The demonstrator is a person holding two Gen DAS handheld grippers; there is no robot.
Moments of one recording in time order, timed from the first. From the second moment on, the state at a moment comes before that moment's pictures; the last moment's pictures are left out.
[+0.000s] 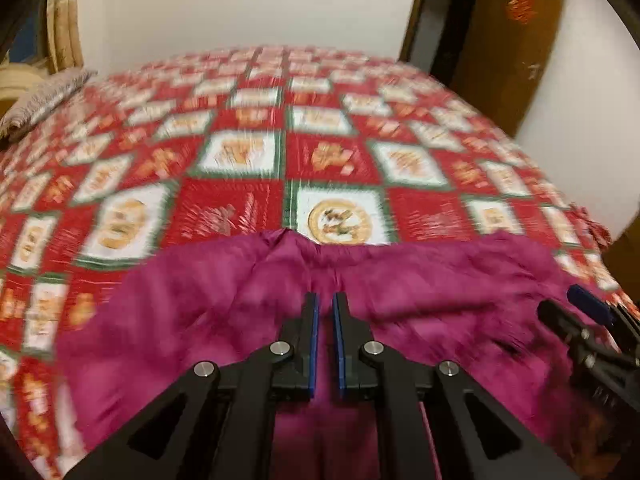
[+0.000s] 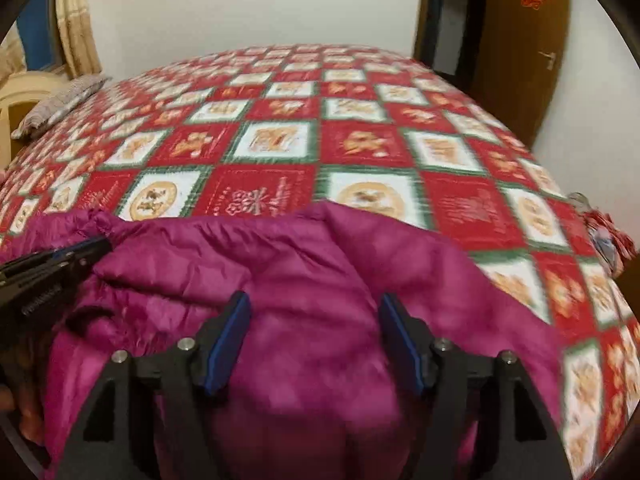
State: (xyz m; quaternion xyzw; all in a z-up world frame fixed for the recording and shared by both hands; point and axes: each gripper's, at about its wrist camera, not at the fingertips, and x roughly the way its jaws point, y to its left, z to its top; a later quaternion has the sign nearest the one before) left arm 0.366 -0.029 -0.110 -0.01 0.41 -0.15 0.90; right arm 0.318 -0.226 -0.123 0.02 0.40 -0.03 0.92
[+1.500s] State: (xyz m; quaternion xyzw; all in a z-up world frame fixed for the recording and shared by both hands) left arm -0.039 0.117 -0.164 -0.06 0.40 -0.30 0.87; right arm -0.073 -0.274 -0.178 0.11 0.51 0.02 0.85
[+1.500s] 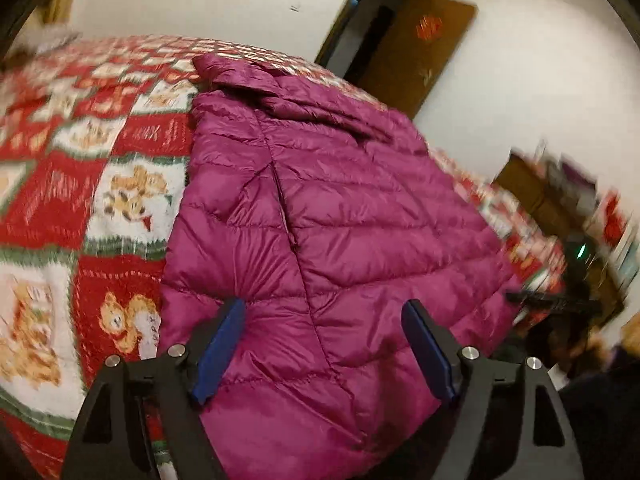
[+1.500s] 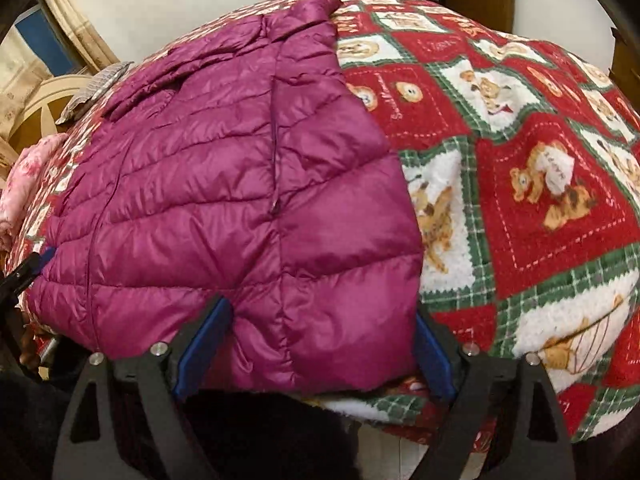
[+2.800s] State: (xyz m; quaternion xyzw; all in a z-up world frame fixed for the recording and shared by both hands) left arm -0.087 0.170 -0.063 -0.17 0.31 -0.37 0.86; right arm -0.117 -0.254 -0.085 0.16 0.38 0.16 0.90
